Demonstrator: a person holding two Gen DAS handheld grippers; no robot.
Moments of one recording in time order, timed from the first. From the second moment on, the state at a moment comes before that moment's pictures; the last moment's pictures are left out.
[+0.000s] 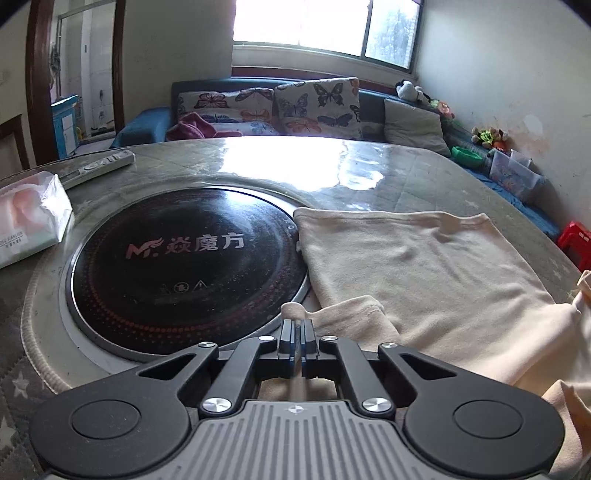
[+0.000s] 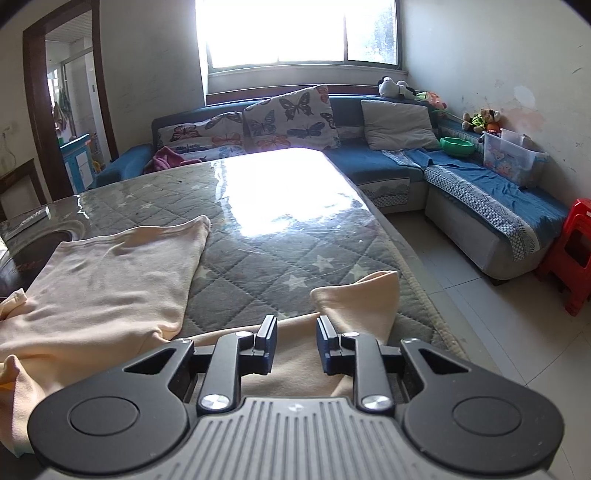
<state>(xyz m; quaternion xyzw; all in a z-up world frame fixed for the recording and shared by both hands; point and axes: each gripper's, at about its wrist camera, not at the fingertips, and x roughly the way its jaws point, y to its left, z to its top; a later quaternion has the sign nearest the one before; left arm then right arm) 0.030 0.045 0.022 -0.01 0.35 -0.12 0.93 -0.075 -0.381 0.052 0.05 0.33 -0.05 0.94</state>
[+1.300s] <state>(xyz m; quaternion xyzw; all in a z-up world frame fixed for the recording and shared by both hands) -0.074 0.091 0.073 -0.05 0.31 -0.08 0.95 -0.085 -0.330 0.056 0.00 0.37 0.12 0.92</state>
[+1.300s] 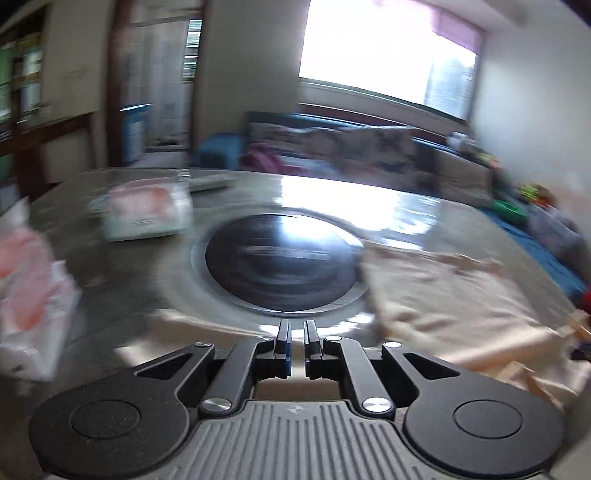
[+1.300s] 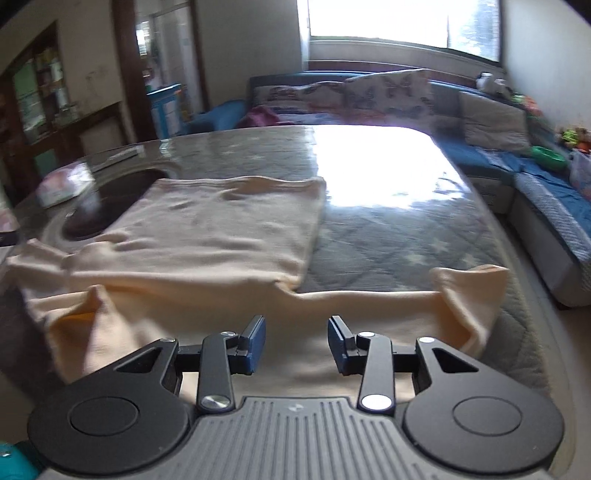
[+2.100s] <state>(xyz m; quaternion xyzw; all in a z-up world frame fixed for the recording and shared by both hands) -0.083 -0.026 0.046 0.07 0.34 -0.34 0.87 -0.123 -0.232 0.060 -0.13 0.36 0.31 0.87</state>
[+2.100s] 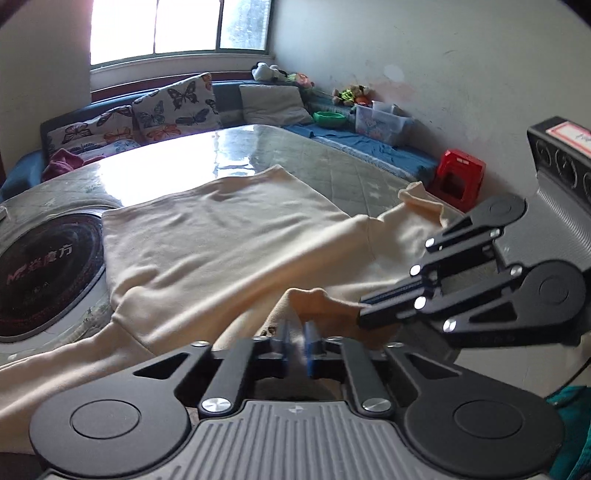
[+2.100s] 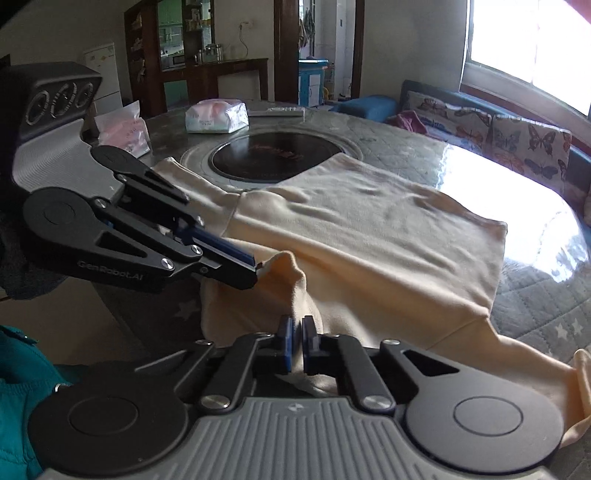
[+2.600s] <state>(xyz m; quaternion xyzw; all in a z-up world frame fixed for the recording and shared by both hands) -0.108 -0.012 0.055 0.07 0.35 -0.40 0.84 -0.154 -0.243 0.077 -0.15 0.40 0.37 0.82</state>
